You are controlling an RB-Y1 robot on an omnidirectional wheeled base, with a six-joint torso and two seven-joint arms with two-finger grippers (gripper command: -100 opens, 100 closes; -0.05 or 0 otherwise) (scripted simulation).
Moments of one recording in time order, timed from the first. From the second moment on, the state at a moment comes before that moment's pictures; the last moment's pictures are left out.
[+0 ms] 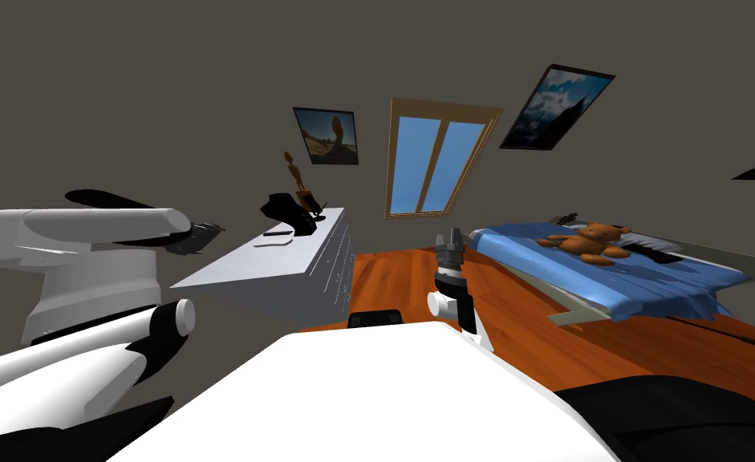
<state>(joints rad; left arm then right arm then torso) -0.46 1.01 0.59 -1.31 0.27 1.38 -0.63 0.48 0.02 -0.07 -2.22 -0.12 -0.49 0.13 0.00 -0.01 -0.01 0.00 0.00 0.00</state>
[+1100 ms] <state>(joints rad) -0.57 1.06 0.64 -1.09 0.26 1.66 -0.77 0.48 0.02 -0.07 -2.22 -0.12 -0.49 0.13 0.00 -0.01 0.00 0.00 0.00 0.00</state>
